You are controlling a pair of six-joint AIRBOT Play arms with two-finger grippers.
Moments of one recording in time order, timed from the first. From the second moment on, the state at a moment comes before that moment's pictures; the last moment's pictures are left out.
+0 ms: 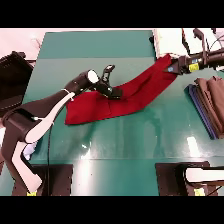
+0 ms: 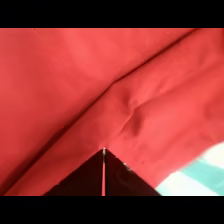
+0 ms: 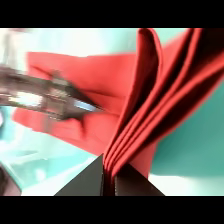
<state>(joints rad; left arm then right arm) -0.54 -1.88 1.63 0.93 -0.90 -1.49 -0.19 -1.47 1.56 -0.66 1.48 1.18</state>
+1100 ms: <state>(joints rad) -0.08 -1.41 1.69 1.09 -1.01 -1.51 0.61 -1.67 1.80 -0.52 1.11 1.11</state>
